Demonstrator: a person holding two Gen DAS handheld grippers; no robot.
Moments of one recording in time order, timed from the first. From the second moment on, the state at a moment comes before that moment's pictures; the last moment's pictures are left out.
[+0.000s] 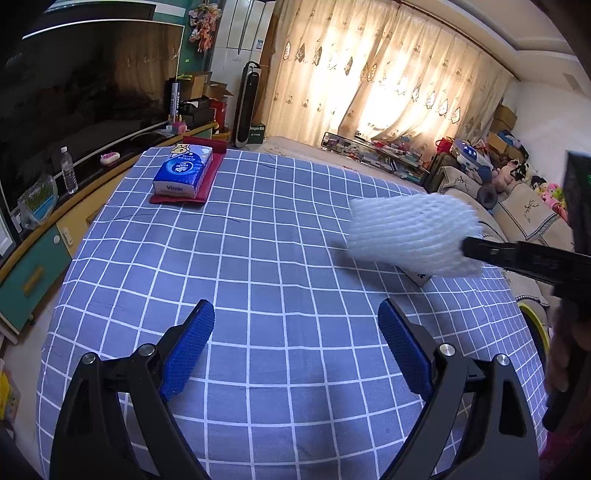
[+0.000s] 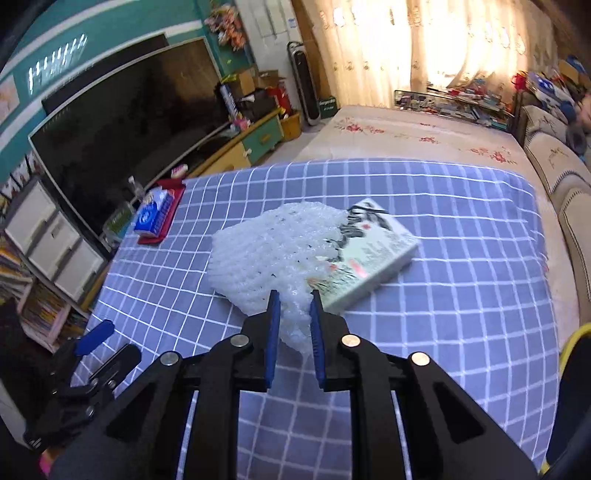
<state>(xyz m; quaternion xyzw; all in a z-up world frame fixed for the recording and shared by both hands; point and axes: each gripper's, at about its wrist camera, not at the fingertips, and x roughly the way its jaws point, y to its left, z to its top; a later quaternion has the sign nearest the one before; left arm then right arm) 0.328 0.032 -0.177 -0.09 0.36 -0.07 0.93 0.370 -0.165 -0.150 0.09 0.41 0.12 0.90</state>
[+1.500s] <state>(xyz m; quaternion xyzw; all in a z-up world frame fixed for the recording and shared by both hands) 0.328 -0.018 -0.188 -0.01 0.39 -0.13 0.91 0.188 -0.472 -0.204 0.22 0.38 -0.27 0.86</state>
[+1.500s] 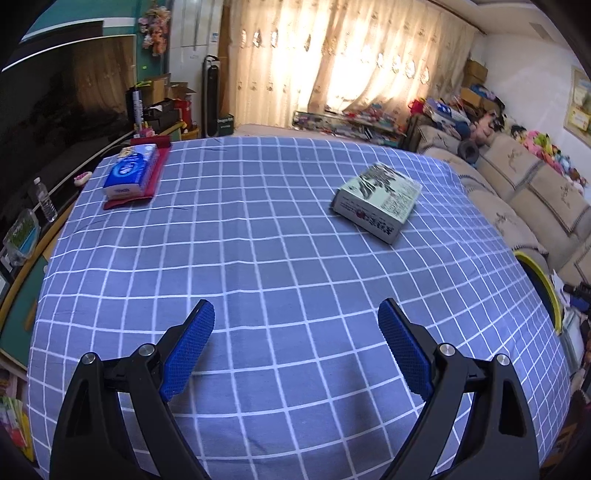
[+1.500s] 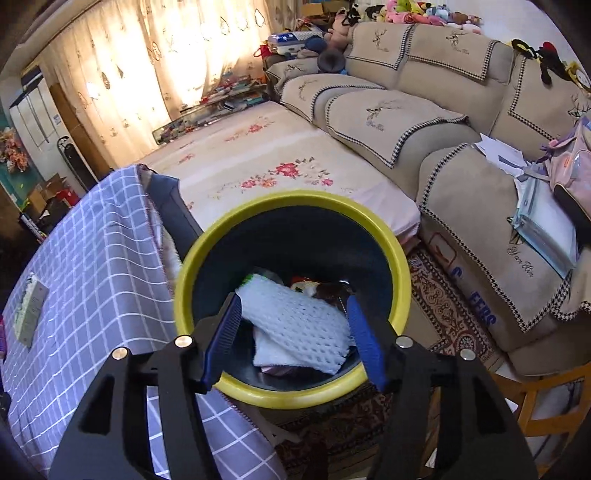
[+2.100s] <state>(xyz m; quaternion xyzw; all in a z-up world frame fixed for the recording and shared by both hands) 0.439 -0.113 -0.173 0.16 0.42 -0.28 0.85 0.203 -0.461 -0.201 0.22 0.39 -0.25 0.86</state>
